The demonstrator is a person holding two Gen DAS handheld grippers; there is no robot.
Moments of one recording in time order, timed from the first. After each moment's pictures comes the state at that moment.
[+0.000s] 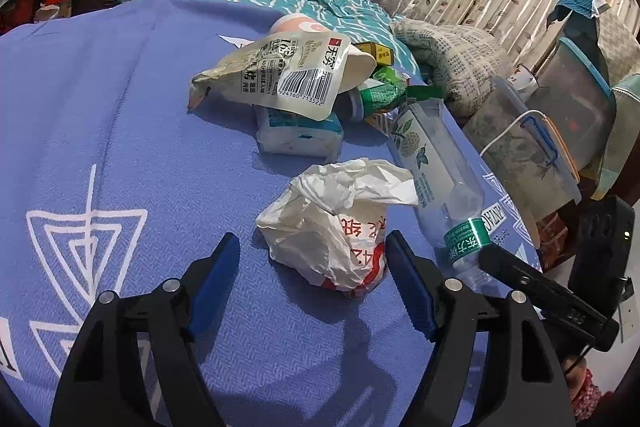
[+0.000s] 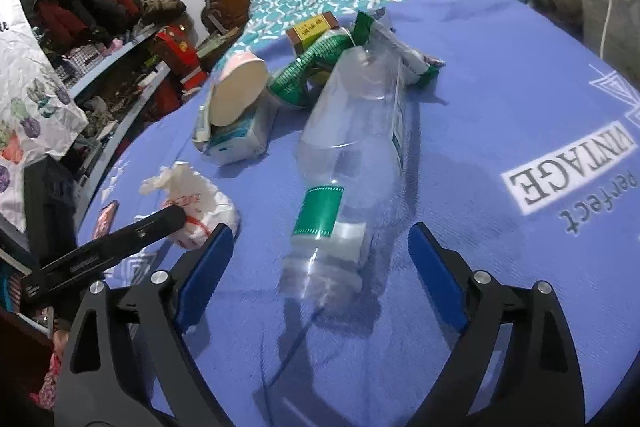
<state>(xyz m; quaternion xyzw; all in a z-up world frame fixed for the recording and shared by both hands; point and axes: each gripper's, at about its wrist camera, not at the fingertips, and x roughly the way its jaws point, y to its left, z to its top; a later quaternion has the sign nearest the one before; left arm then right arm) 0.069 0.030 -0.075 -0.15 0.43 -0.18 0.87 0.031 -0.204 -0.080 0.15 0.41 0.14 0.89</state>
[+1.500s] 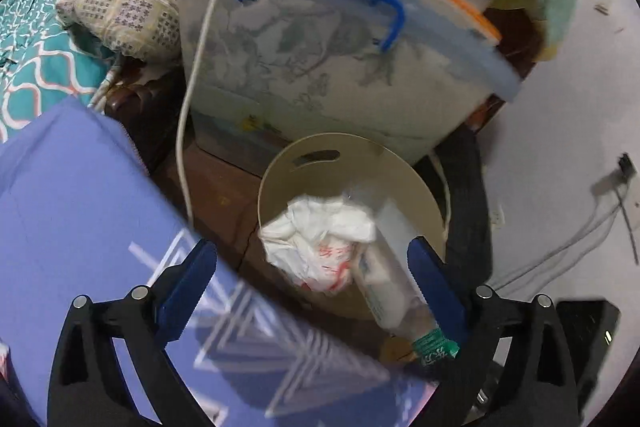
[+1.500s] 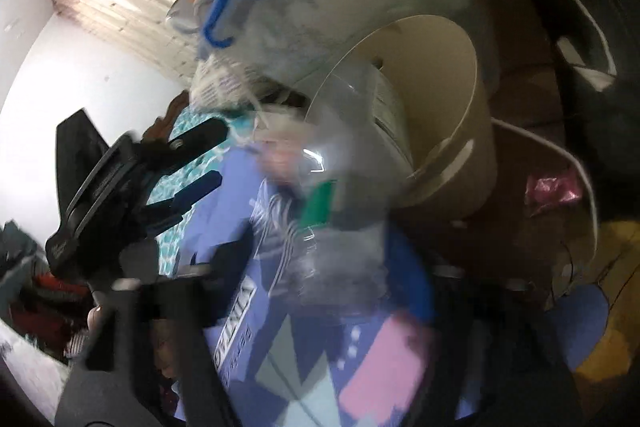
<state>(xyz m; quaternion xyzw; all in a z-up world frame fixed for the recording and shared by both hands) 0.172 -0.539 -0.040 0.10 0.46 -0.46 0.75 -0.069 -0.572 -0.102 0.49 0.23 -0.14 0.83</state>
